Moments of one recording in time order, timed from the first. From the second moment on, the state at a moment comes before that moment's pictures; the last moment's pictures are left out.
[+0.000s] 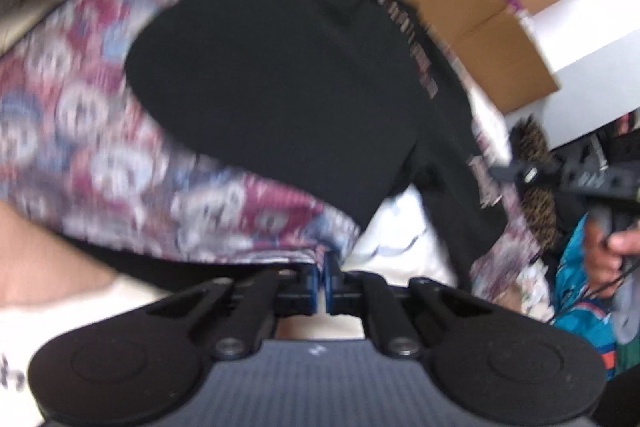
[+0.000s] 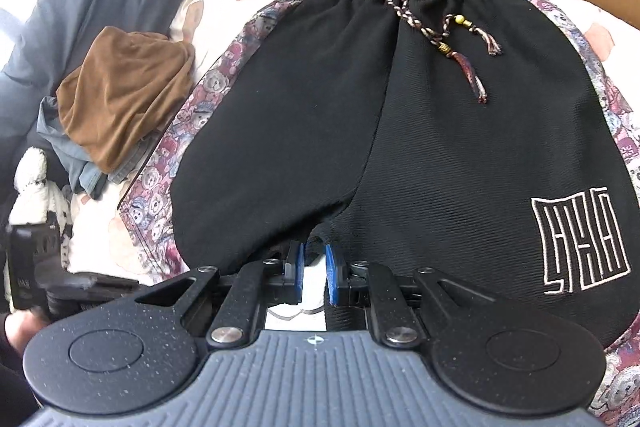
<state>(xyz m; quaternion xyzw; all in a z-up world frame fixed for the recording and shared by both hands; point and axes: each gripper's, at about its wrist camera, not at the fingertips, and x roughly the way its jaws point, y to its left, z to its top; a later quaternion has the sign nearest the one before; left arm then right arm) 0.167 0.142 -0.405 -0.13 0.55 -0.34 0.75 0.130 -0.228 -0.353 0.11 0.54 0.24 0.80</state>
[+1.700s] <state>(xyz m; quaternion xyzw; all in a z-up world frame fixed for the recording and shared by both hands) 0.270 0.176 -0.436 -0.14 0.52 -0.37 0.76 0.107 -0.097 -0.458 0.45 0.61 0.05 0.66</state>
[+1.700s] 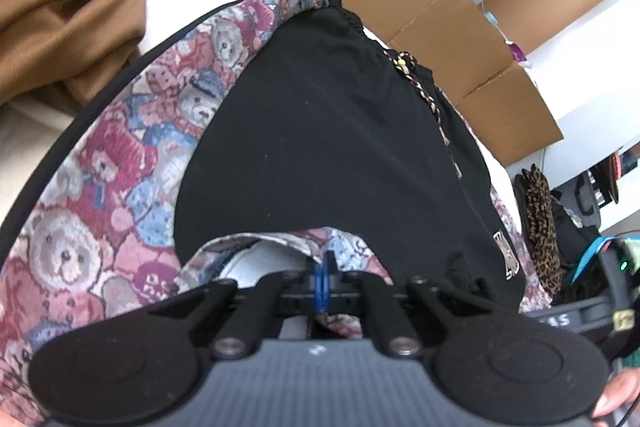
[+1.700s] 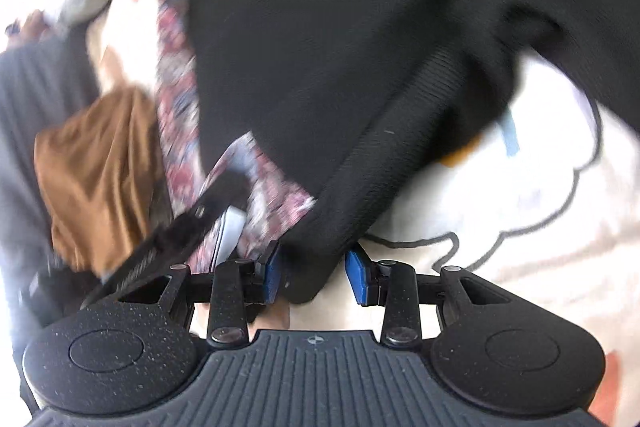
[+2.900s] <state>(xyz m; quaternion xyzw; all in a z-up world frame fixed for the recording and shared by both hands) 0.187 0.273 -0.410 -0.21 0.56 -0.30 0.74 0.040 -0.160 -0.411 0.40 0.62 0.00 0.67</state>
